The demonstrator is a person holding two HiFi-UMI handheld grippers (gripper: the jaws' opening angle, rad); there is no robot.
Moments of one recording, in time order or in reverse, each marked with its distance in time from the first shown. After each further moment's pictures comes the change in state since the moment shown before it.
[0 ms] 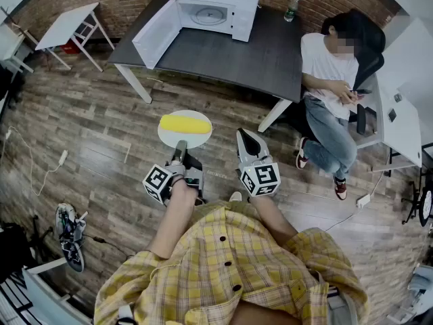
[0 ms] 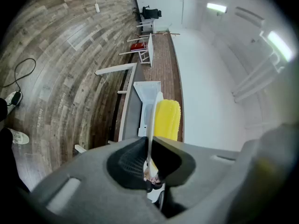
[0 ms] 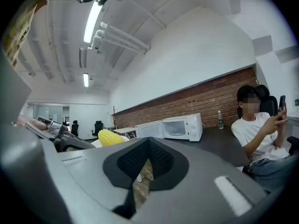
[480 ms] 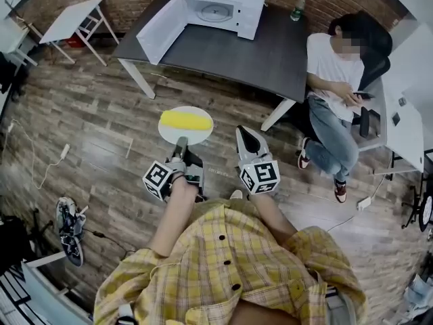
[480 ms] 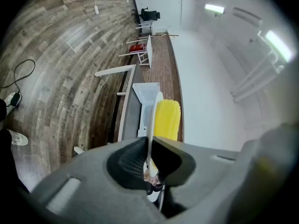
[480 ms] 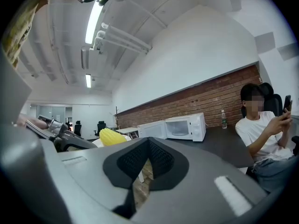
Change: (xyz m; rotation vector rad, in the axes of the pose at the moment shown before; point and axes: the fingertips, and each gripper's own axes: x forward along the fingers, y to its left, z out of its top) left arm 0.006 -0.006 0.004 0.018 -0.007 -0.011; right arm 0.011 0.002 0.001 -0.002 -0.014 0.023
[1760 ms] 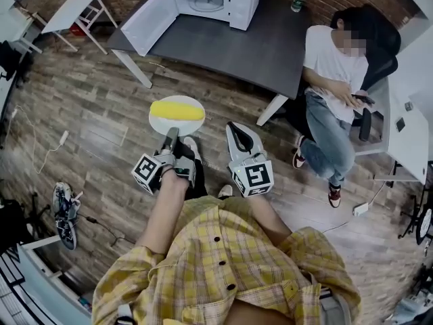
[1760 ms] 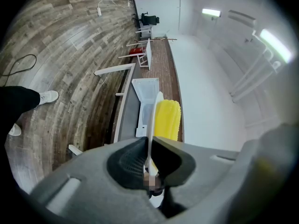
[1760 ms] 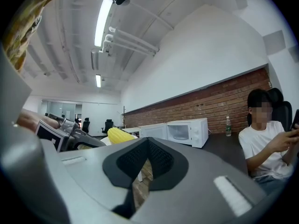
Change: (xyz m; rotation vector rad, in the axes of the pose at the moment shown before) left arm 0.035 -0.004 -0.065 -0.021 -0.065 -0.029; right arm -0.027 -0.054 0.016 -0.076 -0.011 0.108
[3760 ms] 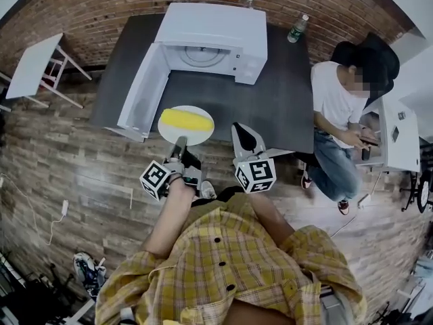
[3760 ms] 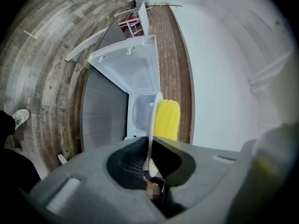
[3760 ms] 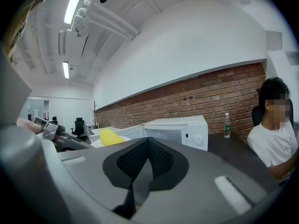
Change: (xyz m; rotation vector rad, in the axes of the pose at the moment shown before) left arm 0.345 -0.068 0.154 0.052 0.302 0.056; right arm 0.352 -0.133 0.033 0.072 0.056 -0.307
